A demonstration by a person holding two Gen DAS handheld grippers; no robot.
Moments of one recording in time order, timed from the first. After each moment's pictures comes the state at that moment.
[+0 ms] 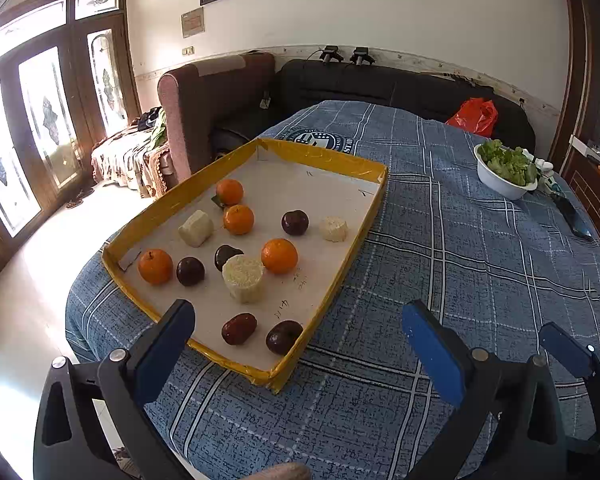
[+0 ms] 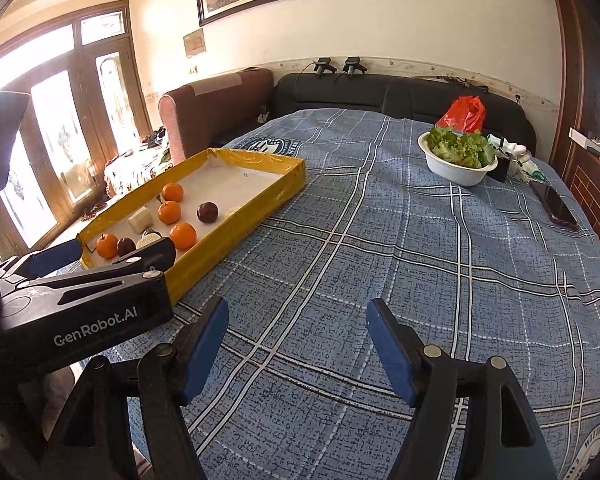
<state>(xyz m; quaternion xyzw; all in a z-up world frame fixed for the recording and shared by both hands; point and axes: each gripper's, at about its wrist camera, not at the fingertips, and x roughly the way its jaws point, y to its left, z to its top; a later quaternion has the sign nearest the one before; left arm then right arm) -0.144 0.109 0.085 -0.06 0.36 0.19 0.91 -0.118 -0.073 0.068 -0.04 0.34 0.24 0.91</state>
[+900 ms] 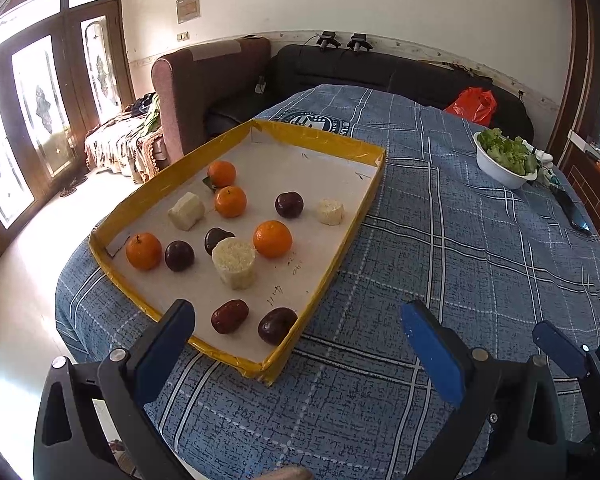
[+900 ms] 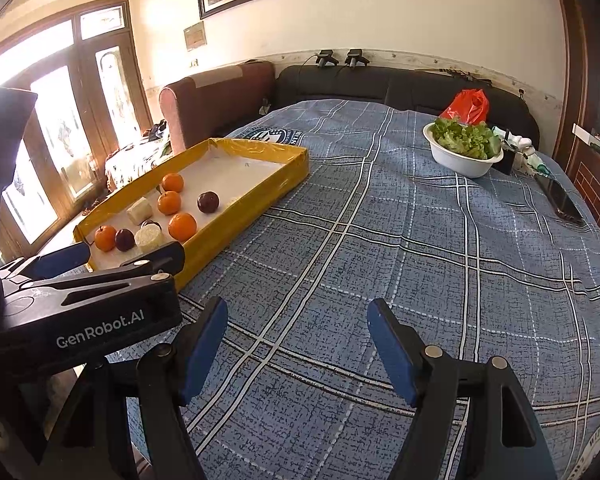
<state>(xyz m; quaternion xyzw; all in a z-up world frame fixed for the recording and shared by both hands) -0.139 0.112 0.075 -0.08 0.38 0.18 0.91 -0.115 -0.070 0.061 -0.04 0.35 0.24 0.90</state>
